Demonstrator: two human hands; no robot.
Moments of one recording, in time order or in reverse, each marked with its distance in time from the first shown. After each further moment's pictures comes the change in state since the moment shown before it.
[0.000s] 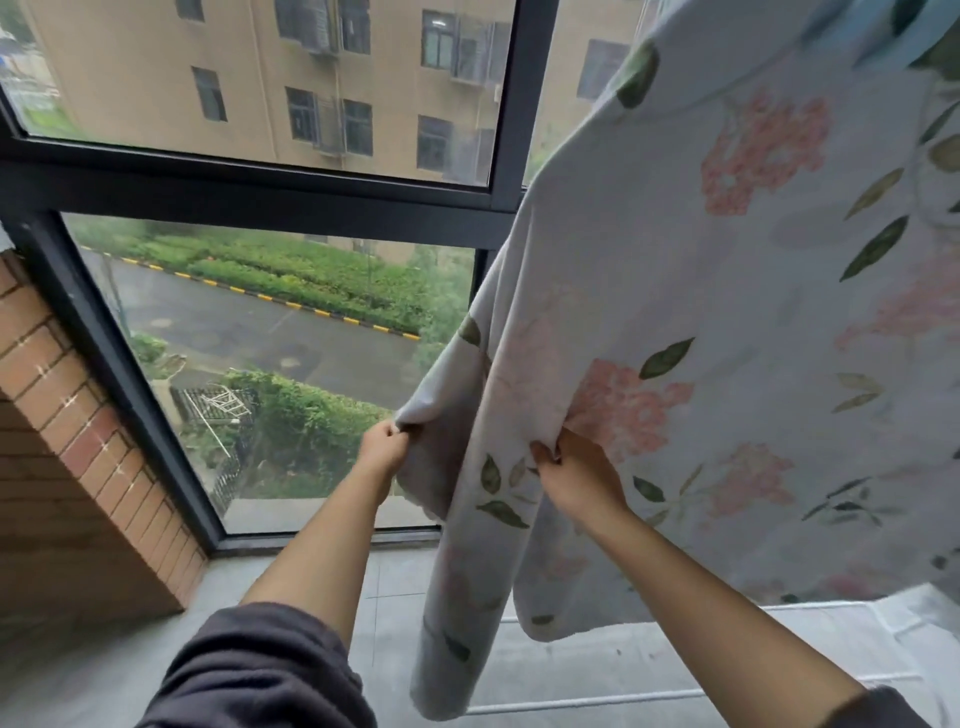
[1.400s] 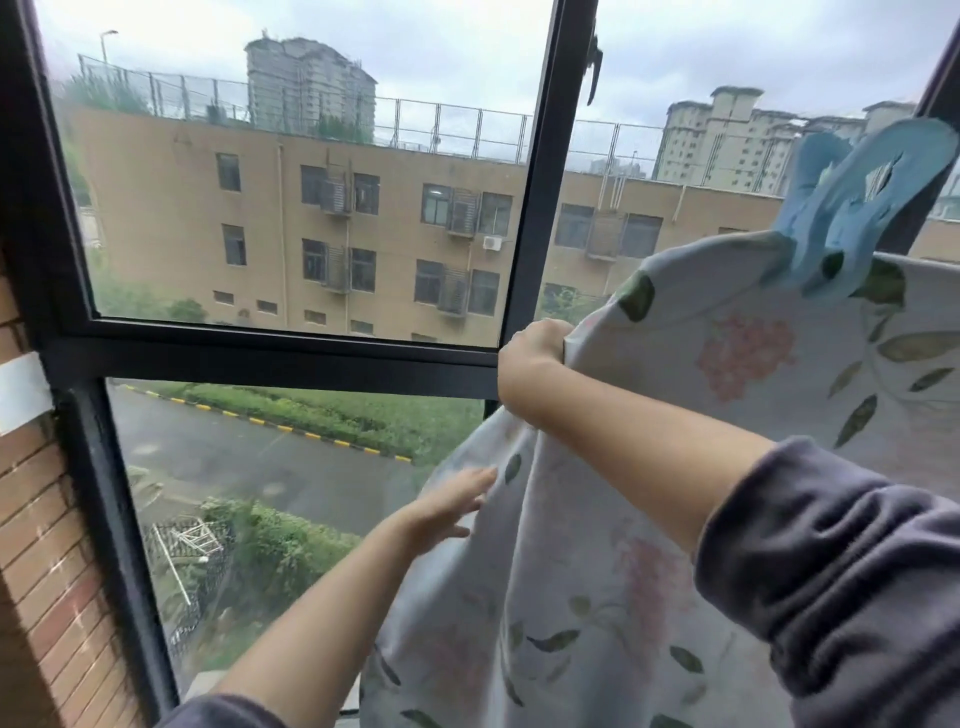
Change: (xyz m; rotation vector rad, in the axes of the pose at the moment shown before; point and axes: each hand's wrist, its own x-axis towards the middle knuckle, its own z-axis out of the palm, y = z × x) left_hand -0.015 0.152 0.008 0.152 -0.632 0.140; right_hand 0.085 -0.239 -0.127 -1.470 0.189 -0.127
